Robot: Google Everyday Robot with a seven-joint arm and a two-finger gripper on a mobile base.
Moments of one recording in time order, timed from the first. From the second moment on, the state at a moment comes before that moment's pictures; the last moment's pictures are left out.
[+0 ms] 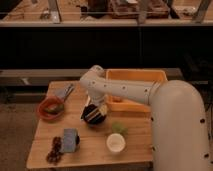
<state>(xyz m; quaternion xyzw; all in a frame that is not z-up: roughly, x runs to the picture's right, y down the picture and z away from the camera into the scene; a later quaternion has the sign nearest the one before) -0.022 0.111 0.842 -0.34 -0.04 -0.25 0.91</state>
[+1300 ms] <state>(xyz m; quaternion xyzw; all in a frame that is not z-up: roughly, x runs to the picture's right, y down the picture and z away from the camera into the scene) -0.016 -0.002 0.727 -0.18 -0.09 -0.17 0.96</state>
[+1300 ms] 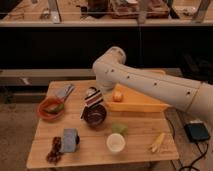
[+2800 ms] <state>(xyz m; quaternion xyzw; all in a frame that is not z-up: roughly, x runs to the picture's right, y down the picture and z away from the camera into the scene) -0.228 -0.040 0.817 -0.18 -0.18 -0.32 0.91</state>
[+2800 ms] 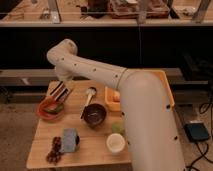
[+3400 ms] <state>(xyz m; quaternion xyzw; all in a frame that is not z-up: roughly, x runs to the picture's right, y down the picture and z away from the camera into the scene) -0.267 -0.016 0.832 -0.18 -0.19 -0.36 0.90</state>
